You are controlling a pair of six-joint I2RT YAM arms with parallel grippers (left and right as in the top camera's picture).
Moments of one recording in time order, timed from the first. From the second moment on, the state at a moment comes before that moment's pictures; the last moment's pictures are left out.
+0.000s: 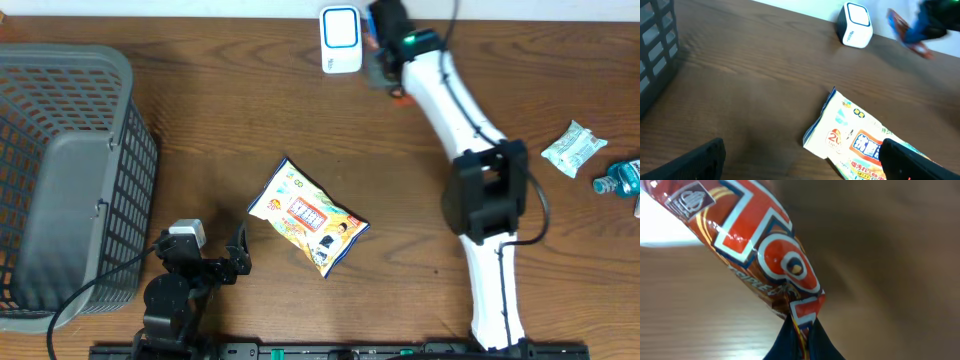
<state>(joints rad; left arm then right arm) -0.17 0.02 0.13 -0.46 0.02 -0.31 0.30 2.41 2.24 -0.98 0.25 0.26</state>
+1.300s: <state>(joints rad) -0.17 0.02 0.13 -0.46 0.02 -0.31 -0.18 1.93 2.08 -1.45 -0.28 0.27</state>
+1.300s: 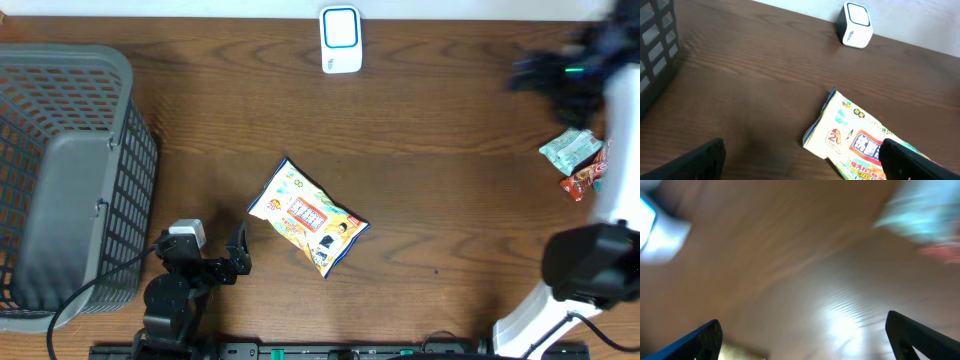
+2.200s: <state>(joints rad) -0.17 0.02 0.13 -0.46 0.02 -0.31 0.93 1.94 1.39 -0.87 0.05 0.18</state>
